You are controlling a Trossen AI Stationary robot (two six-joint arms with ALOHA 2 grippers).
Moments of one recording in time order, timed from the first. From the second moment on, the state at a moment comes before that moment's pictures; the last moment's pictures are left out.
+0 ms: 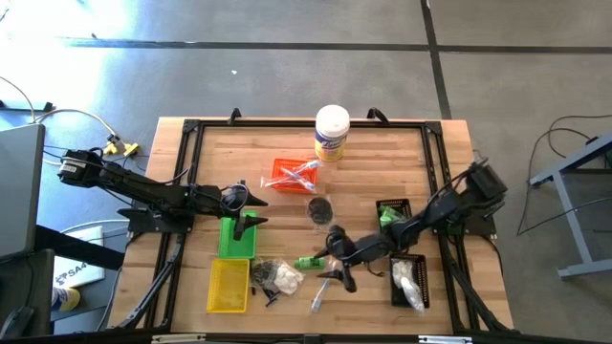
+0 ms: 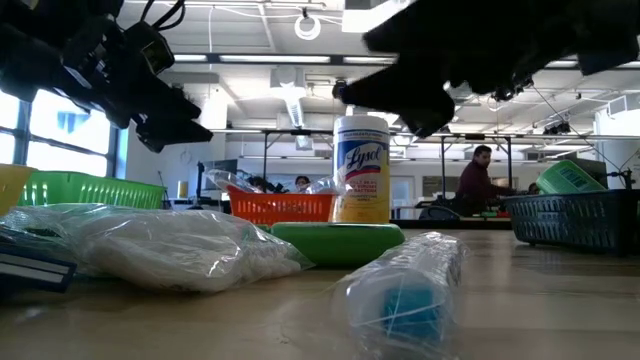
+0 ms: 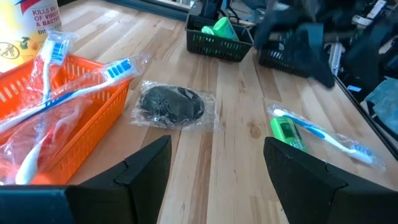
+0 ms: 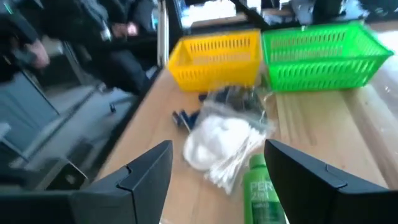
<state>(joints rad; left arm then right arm) -0.14 0.95 0.21 0.50 -0.15 -0.30 0.45 1.77 0.76 0.70 0.15 0.27</state>
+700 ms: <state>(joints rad) -0.14 0.95 0.21 0.50 -0.15 -0.30 0.35 1.91 0.79 0.57 0.09 0.36</state>
